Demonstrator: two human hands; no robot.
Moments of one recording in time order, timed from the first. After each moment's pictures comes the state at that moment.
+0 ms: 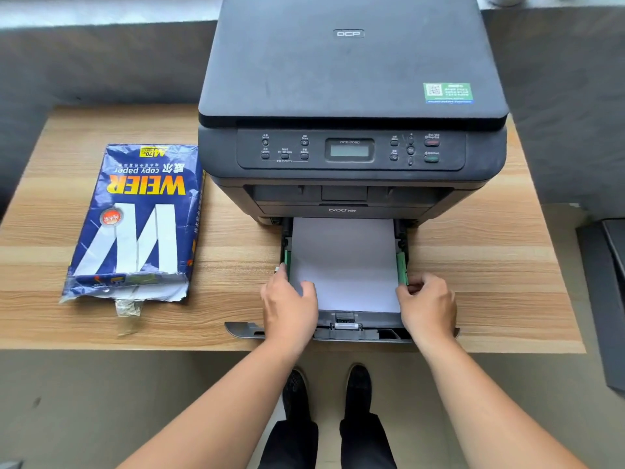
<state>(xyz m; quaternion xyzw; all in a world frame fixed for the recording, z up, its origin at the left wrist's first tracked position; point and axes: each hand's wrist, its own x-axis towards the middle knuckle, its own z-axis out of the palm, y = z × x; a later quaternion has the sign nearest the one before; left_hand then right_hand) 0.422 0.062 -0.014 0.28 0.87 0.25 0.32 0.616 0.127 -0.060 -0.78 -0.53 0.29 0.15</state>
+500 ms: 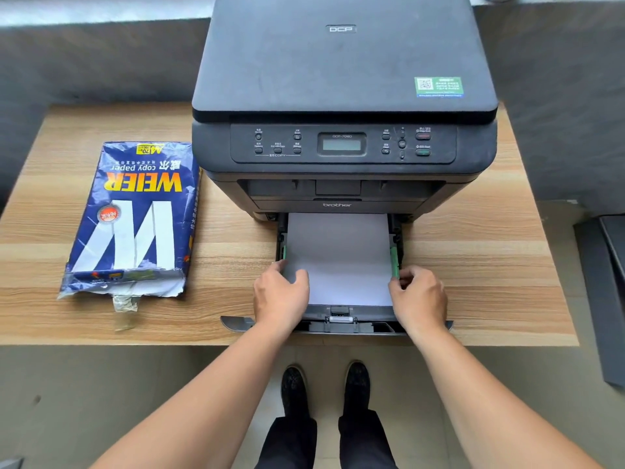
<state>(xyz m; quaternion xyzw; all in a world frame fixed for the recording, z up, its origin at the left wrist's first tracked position) 0.409 0.071 -0.017 0.25 0.87 0.23 0.35 0.618 0.130 -0.070 -0.75 -0.58 0.29 0.13</state>
